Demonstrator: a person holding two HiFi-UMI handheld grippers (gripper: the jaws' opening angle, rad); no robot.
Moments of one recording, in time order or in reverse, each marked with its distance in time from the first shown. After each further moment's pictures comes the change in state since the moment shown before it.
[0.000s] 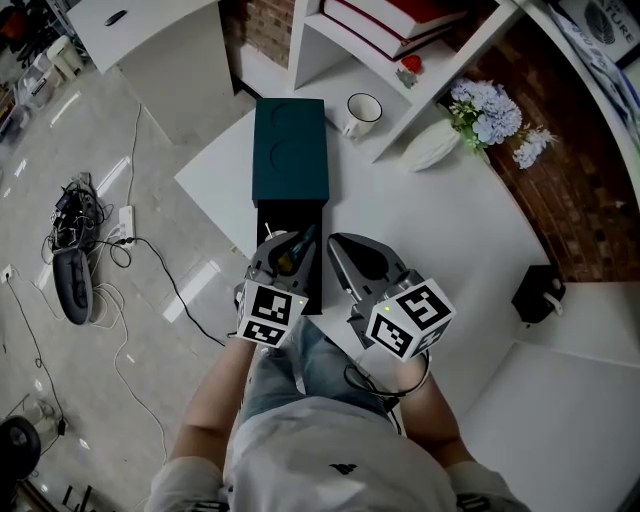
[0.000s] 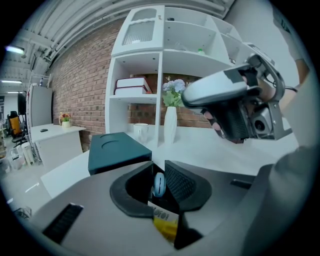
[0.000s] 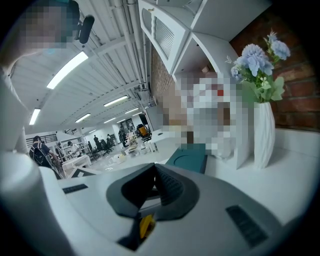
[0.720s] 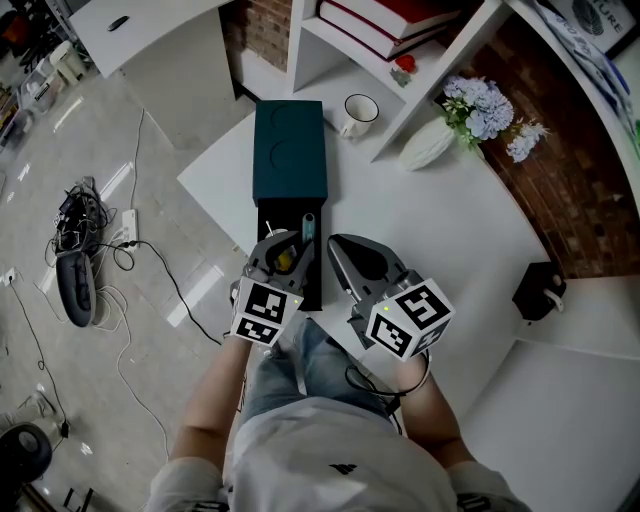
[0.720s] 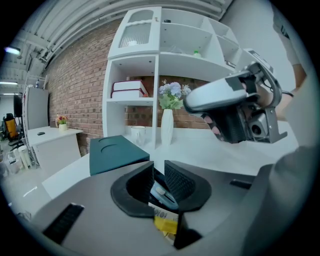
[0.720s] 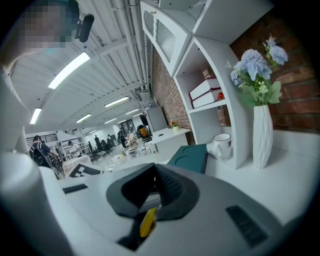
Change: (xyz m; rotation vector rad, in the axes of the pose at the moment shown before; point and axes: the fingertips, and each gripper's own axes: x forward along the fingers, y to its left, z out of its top) left arm -0.011 -0.003 0.008 0.022 -0.007 -0.032; right arm -0.010 0.007 0.000 -0.007 -0.013 0.002
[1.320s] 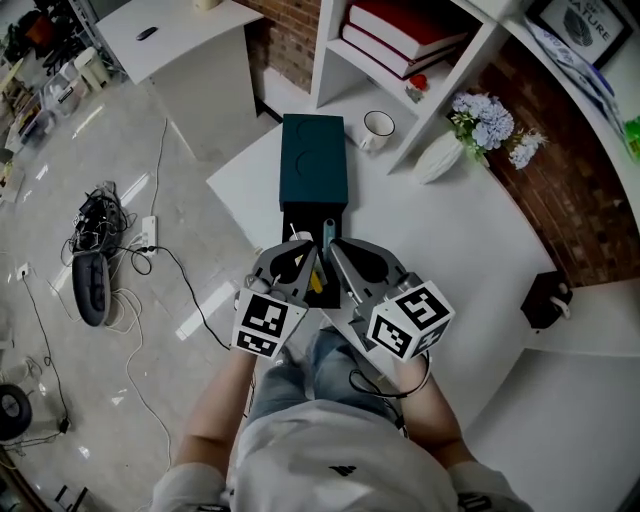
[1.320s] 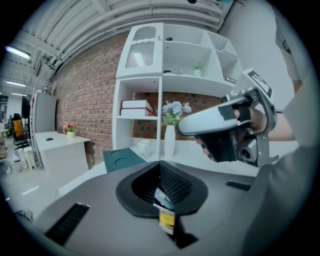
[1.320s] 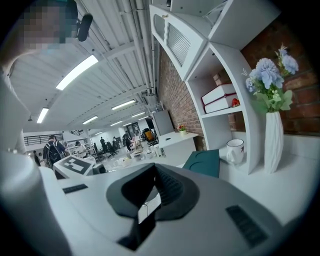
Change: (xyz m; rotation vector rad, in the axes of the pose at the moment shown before) left arm -0.062 0.005 0.038 -0.017 -0.105 0.044; right arm 0.004 0.046 0.013 -0.034 -0.045 0.057
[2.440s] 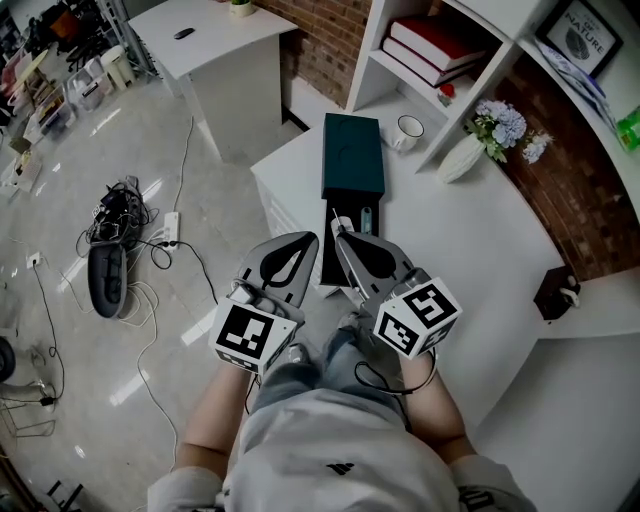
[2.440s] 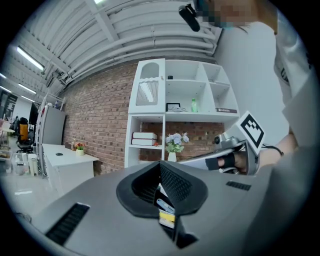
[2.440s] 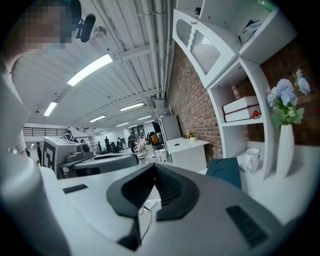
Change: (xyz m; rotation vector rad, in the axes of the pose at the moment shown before) left arm -0.146 0.020 0.069 -0.002 -0.241 0.036; right arm 0.011 0.107 0.006 -0.094 -0.061 0.037
